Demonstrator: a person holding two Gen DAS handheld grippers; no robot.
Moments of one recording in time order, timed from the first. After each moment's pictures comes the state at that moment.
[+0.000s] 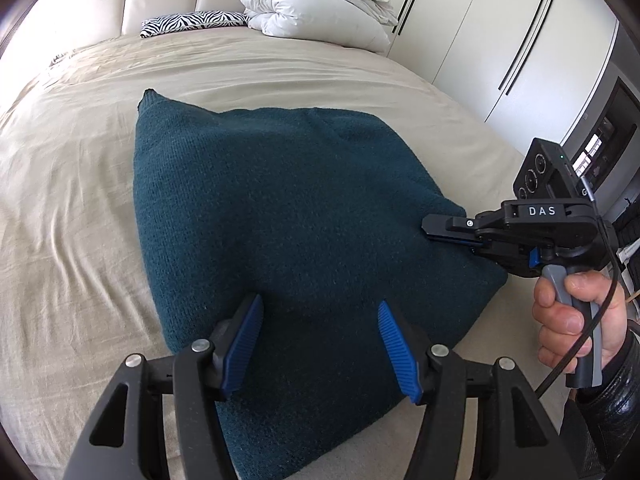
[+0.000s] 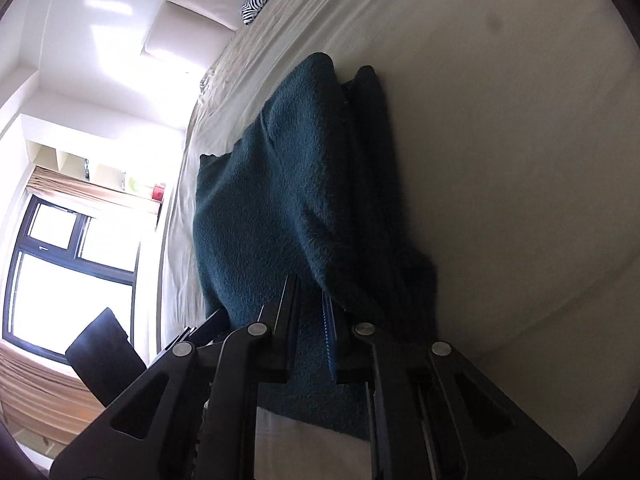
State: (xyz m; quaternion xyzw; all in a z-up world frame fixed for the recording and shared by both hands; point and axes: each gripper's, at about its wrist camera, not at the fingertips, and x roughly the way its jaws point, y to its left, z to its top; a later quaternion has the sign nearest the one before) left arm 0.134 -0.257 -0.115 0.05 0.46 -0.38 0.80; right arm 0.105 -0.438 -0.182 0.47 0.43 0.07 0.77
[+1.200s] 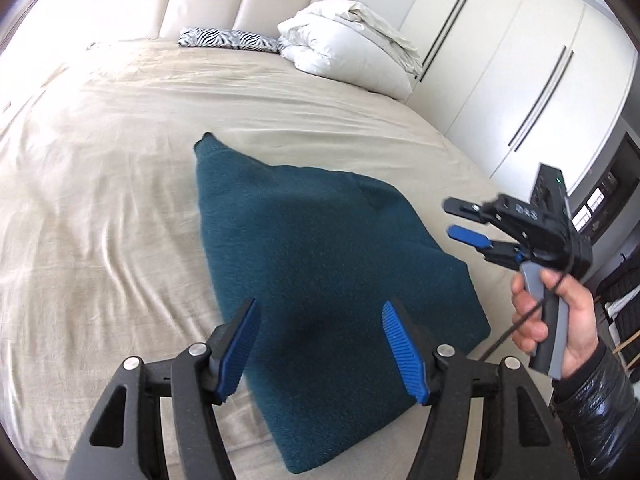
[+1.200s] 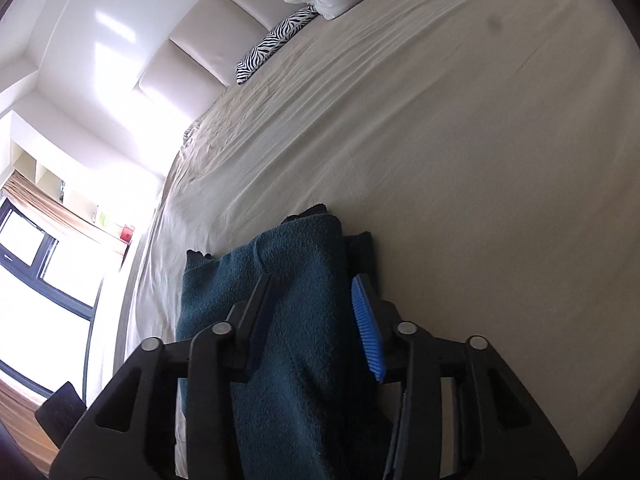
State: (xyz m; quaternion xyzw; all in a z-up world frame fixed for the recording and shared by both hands) left arm 0.171 -0.202 -0.089 -0.05 0.44 -0.34 0.83; right arm 0.119 -0.517 -0.123 0.38 0.38 -0.04 0.84
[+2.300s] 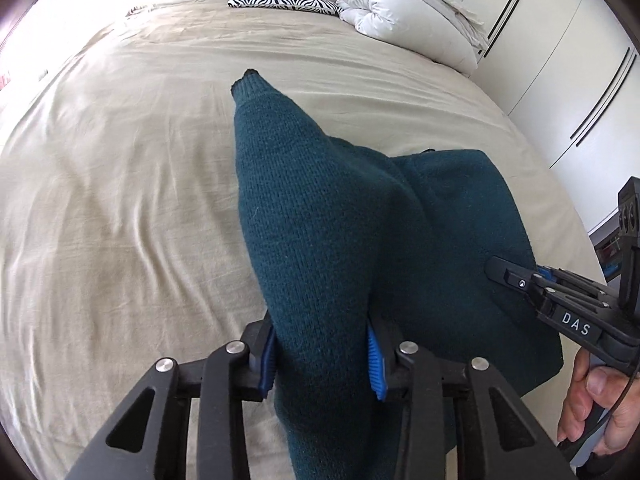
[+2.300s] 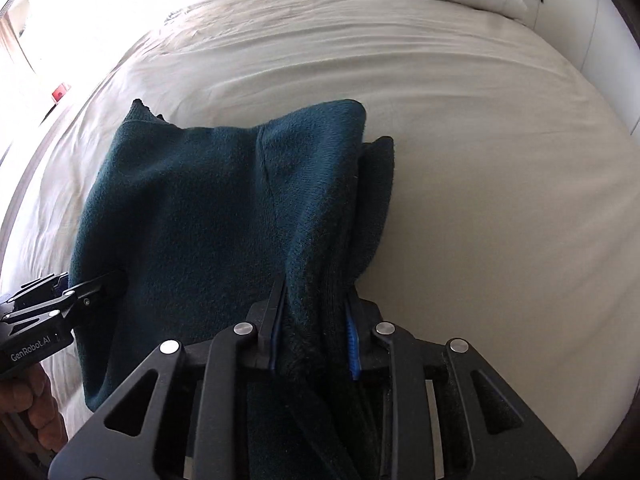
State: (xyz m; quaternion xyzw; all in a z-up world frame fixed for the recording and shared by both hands) left arm 0.190 -0.217 -0.086 0.00 0.50 -0.25 0.83; right arm 0.123 -0.402 -0.108 0.12 0.51 -0.07 0.85
